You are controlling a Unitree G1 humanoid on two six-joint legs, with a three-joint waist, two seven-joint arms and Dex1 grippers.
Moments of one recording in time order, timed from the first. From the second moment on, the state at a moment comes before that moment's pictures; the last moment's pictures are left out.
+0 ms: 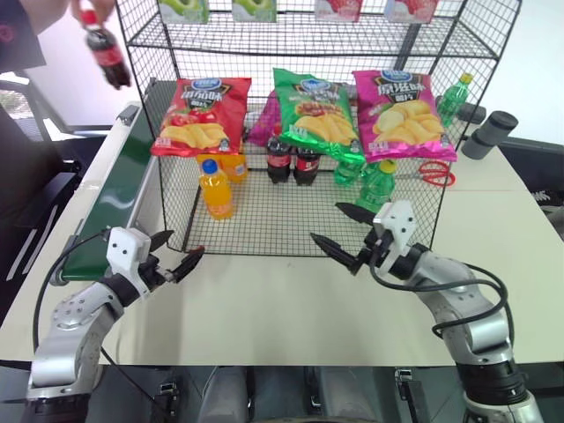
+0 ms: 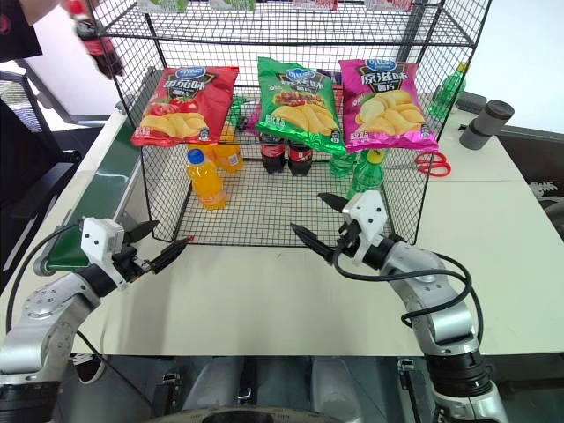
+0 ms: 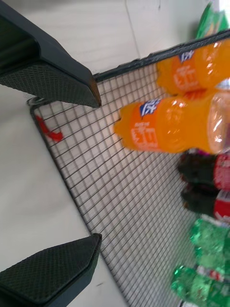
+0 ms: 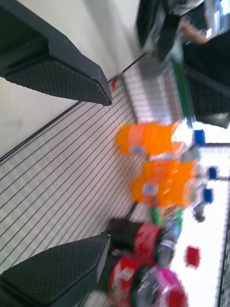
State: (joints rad) left arm 0.07 0.50 0.27 -0.20 -0.42 0.28 -0.62; right arm -0.13 -0.43 0.04 -0.38 0.39 0.33 0.66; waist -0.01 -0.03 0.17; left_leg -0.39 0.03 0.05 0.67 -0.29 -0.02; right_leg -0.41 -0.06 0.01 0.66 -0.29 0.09
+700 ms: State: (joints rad) left arm 0.13 0.47 0.47 -0.22 -0.51 0.27 -0.51; right arm -0.17 -0.39 0.10 -0.35 0.35 0.32 0.65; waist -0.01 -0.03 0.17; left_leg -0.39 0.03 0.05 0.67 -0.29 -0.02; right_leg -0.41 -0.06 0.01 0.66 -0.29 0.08
